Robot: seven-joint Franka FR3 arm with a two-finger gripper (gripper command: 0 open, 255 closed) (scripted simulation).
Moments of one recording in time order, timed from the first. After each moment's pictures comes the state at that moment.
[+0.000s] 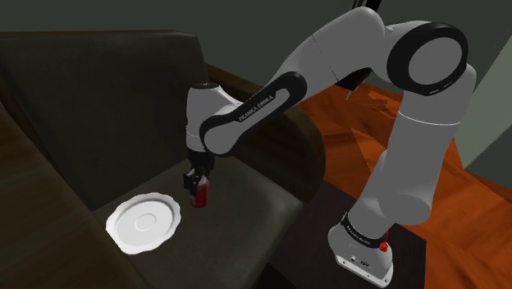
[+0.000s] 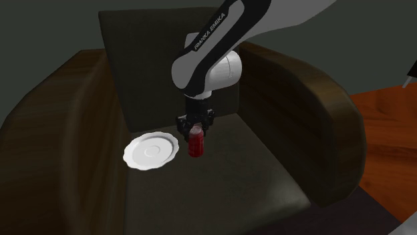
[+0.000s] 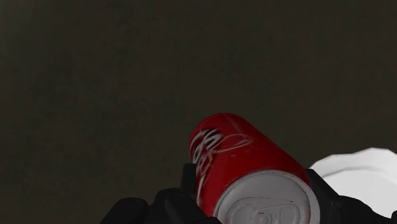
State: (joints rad) arm 0.20 0.23 0.29 -2.19 0.06 2.41 0.11
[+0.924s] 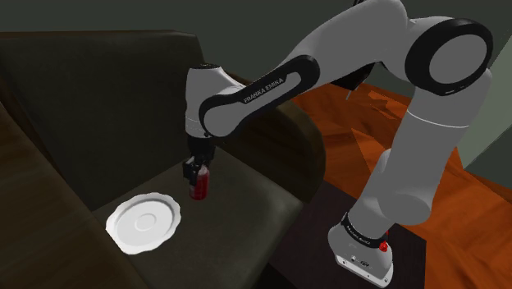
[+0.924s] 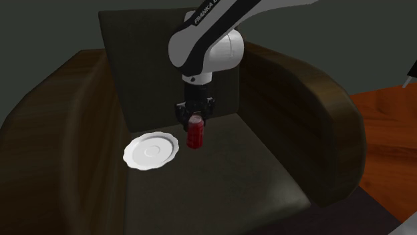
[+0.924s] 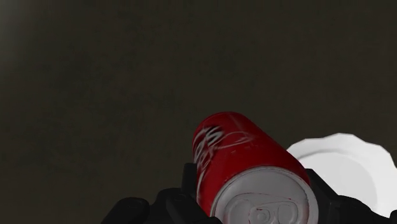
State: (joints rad) arm 0.19 0.15 0.30 -2.15 0.09 2.30 0.11
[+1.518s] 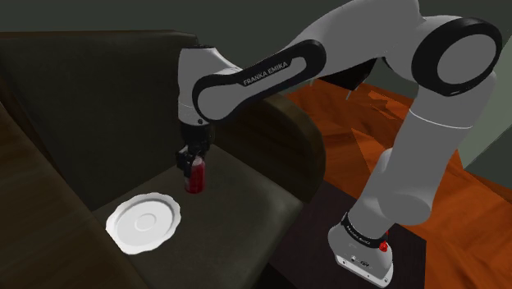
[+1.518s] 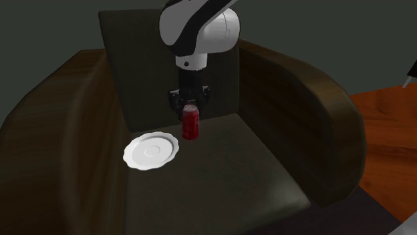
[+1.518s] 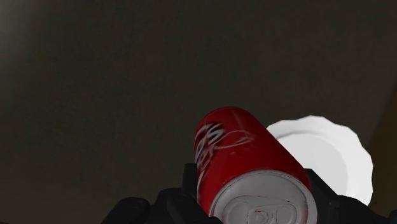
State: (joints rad) arm 0.20 0.13 0.30 -2.07 0.09 2.19 0.13
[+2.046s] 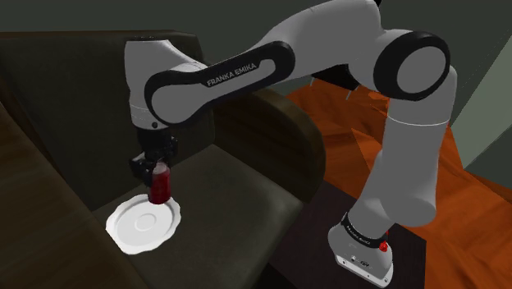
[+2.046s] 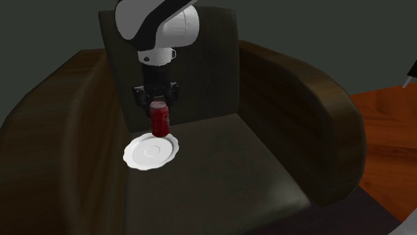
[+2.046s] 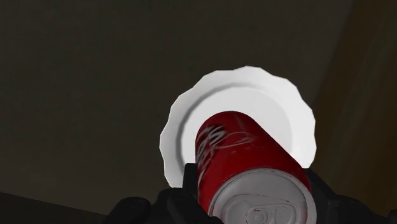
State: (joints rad) arm 0.30 0.34 0.34 -1.75 0.00 2.09 0.31
